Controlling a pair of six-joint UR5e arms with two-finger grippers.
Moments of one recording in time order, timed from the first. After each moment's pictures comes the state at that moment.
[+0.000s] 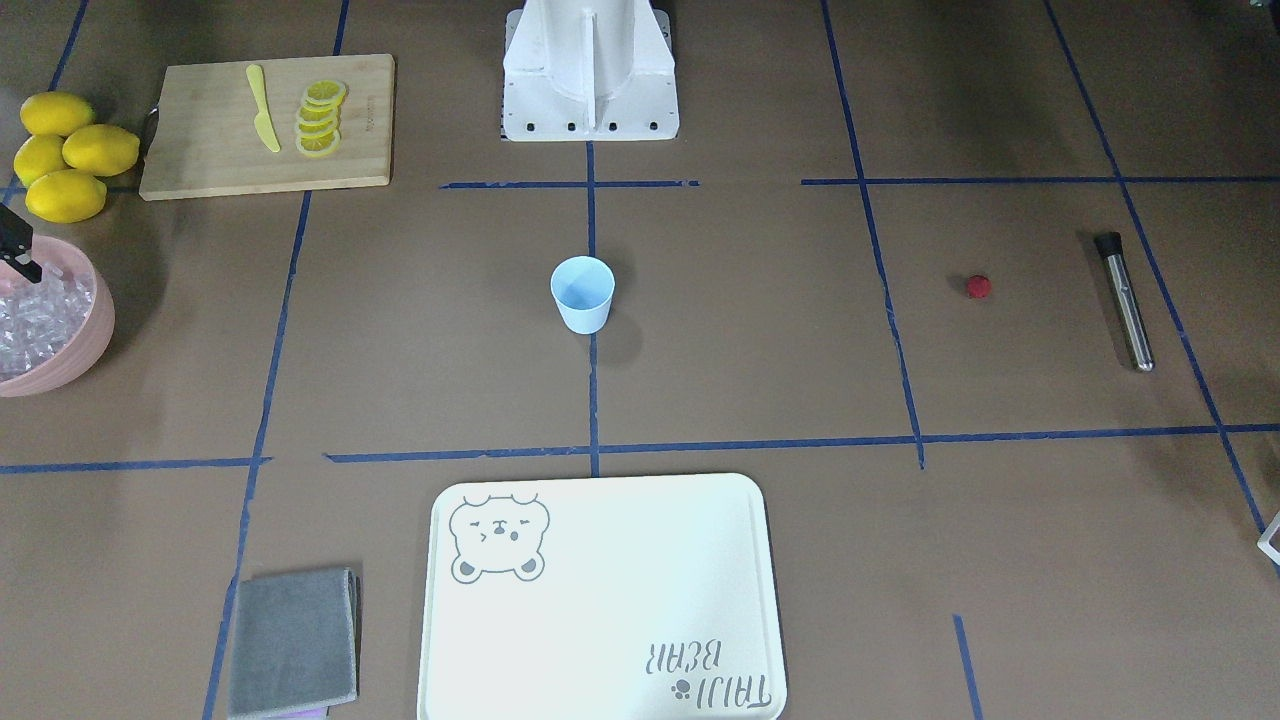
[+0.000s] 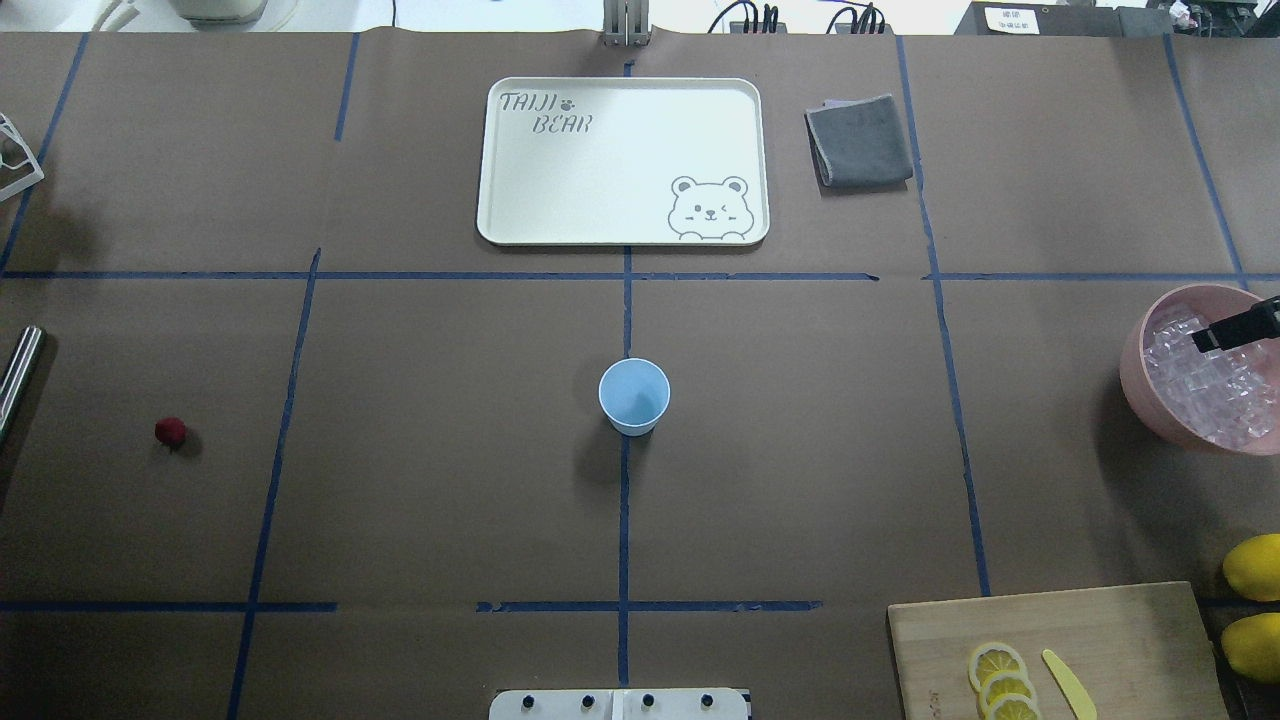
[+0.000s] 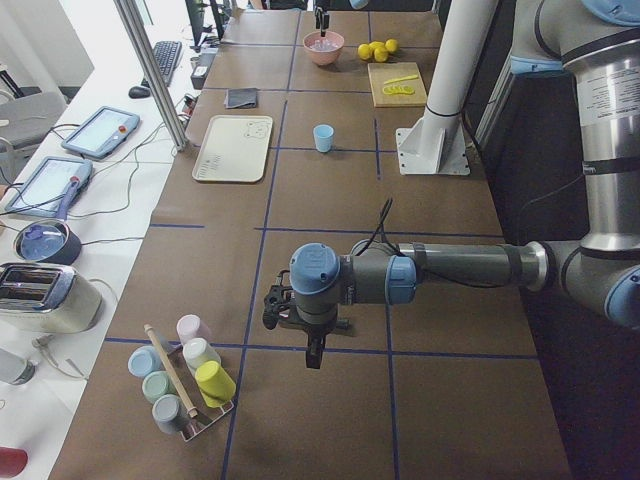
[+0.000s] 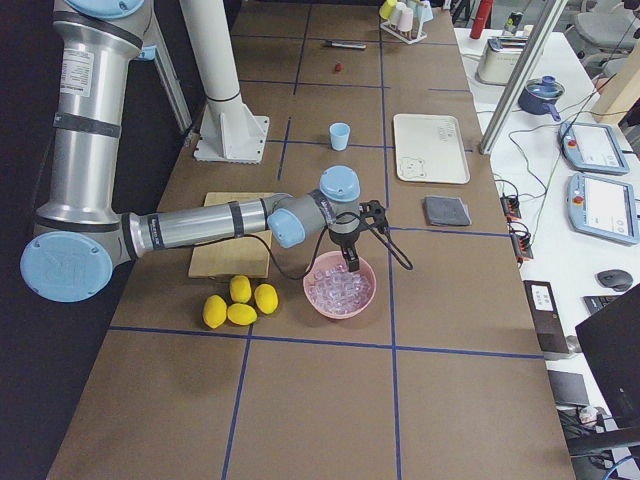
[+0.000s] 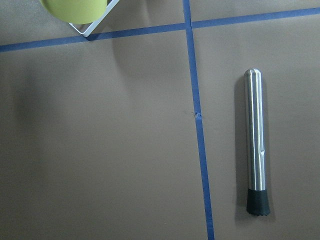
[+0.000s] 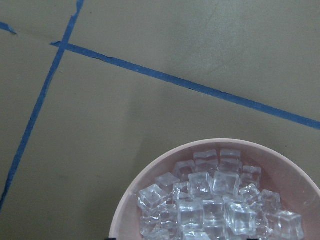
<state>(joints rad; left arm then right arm) -1.59 -1.35 -1.78 -1.55 -2.35 0.14 1.18 -1.73 1.87 -1.20 2.27 0.32</state>
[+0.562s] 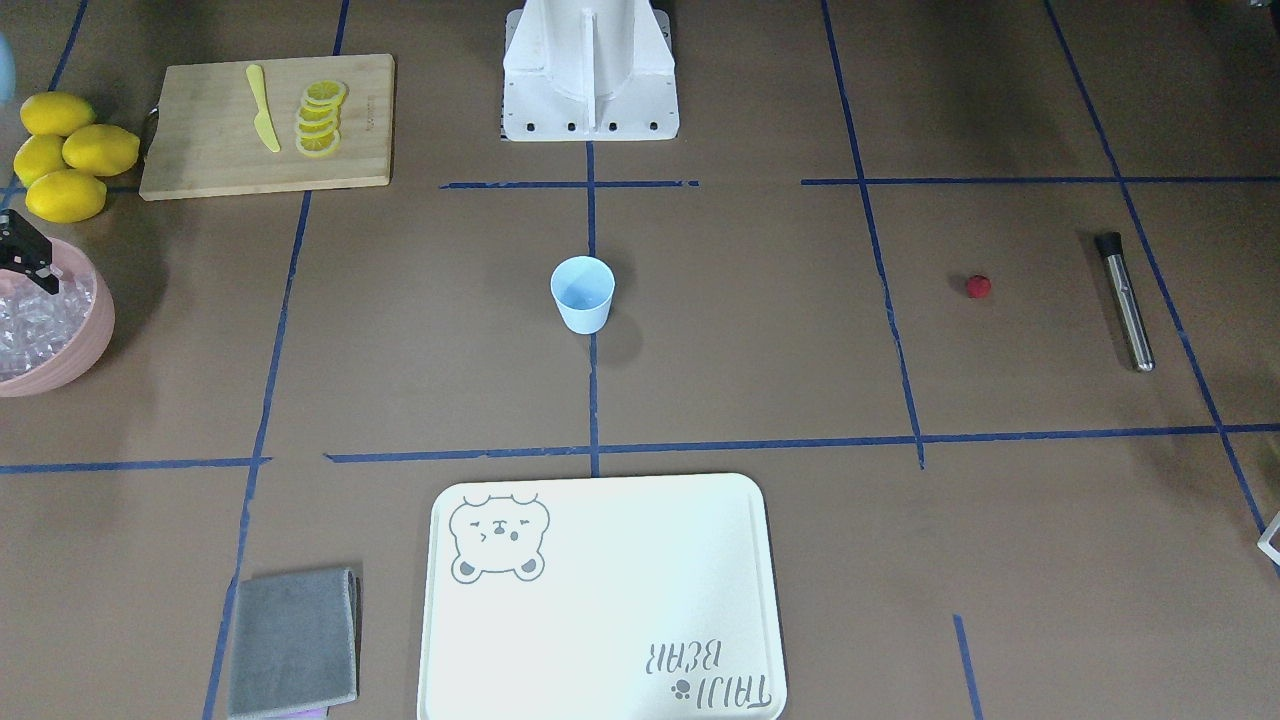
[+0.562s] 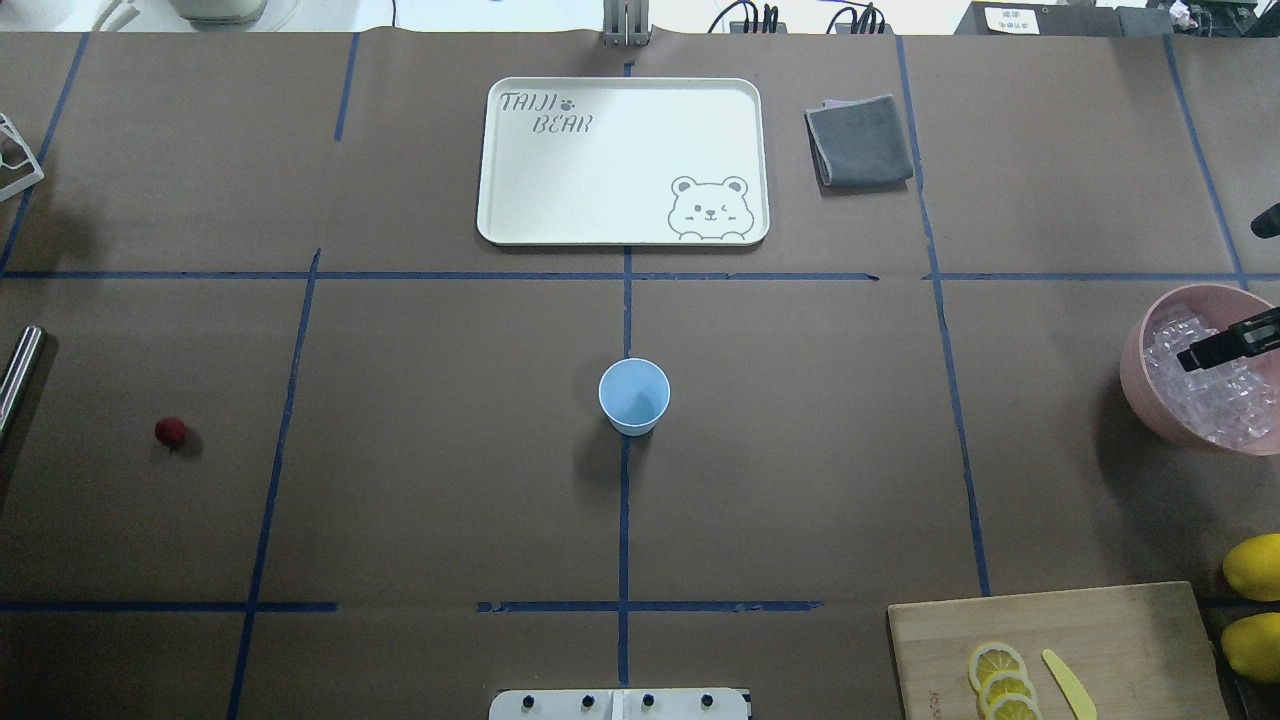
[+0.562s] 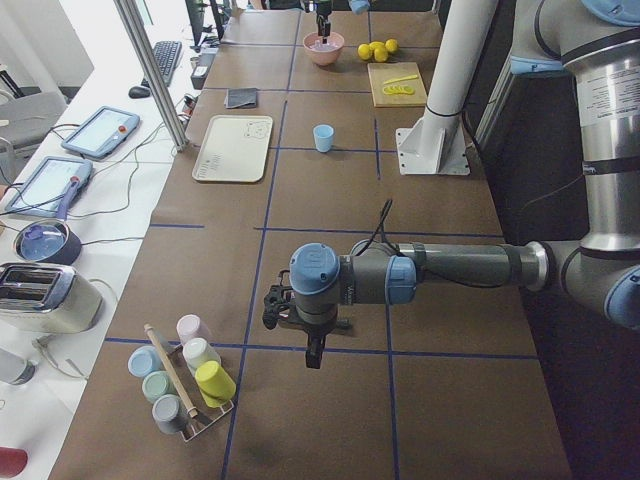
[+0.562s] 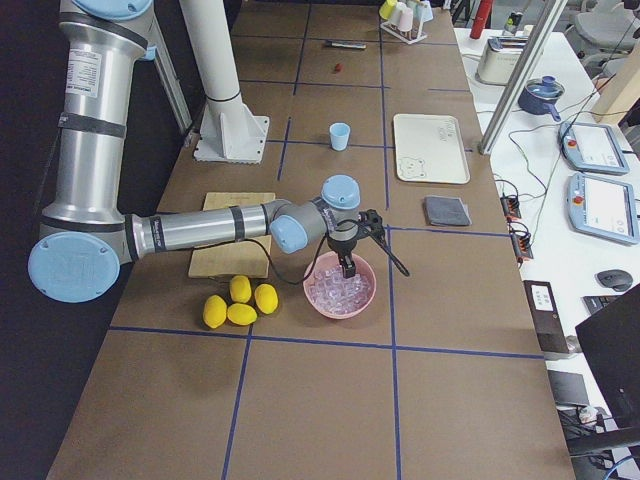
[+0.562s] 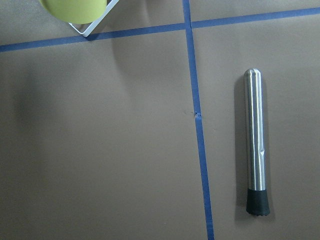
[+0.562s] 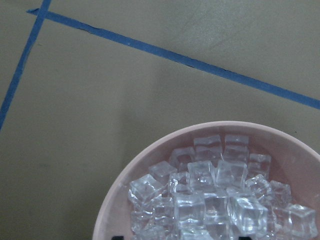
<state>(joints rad) -1.59 -1.35 -1.78 -1.55 -2.35 0.14 1.13 -1.73 1.84 -1.19 2.24 0.32</state>
